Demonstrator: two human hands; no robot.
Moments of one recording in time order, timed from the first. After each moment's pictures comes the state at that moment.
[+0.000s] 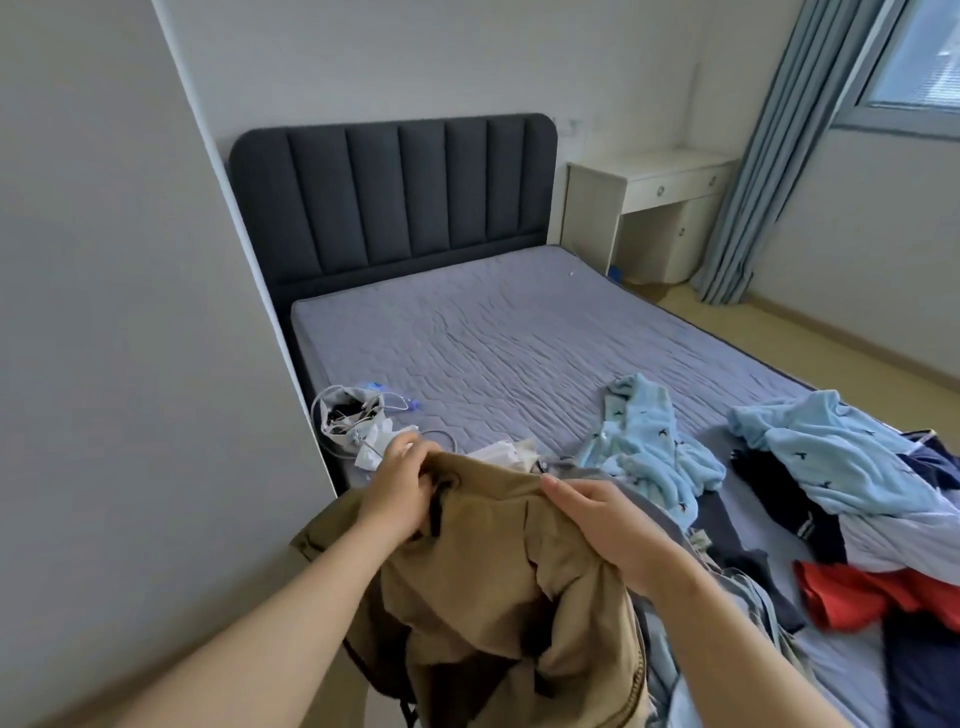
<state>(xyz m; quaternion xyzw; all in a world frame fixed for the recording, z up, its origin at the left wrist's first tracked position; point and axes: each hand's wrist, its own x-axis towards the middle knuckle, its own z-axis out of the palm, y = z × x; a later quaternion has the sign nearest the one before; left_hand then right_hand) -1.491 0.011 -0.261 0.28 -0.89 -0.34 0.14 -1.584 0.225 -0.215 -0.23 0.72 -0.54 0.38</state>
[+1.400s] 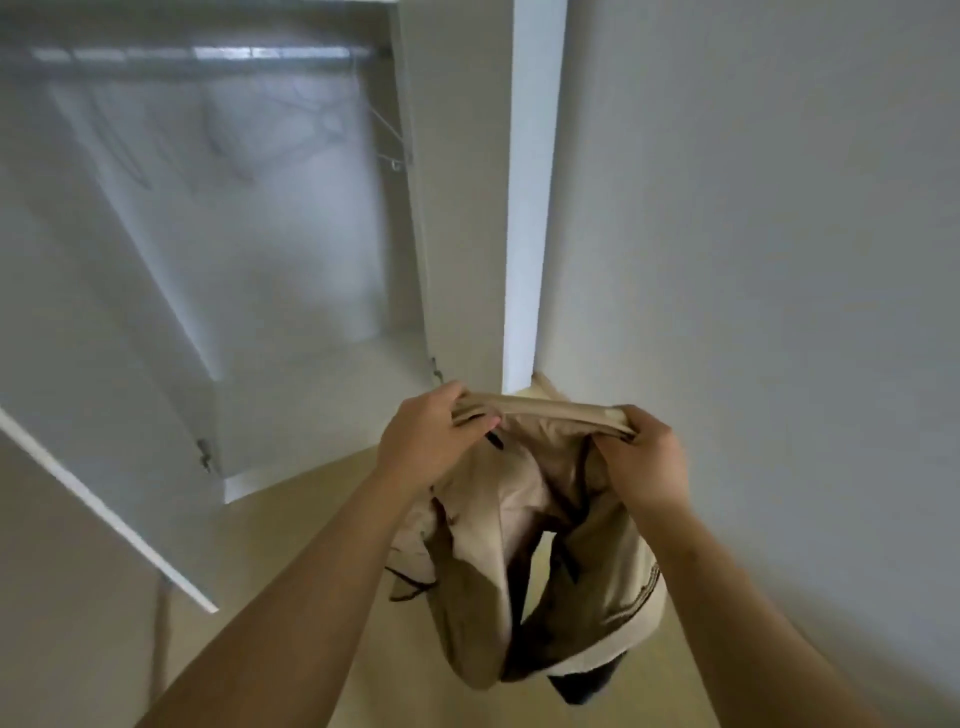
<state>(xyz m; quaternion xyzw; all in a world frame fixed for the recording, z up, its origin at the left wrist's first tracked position) -0.738 0.133 -0.186 0.80 -0.47 -0.07 0.36 -0.915 0.029 -0.195 -0.72 0.48 -0.33 0.37</state>
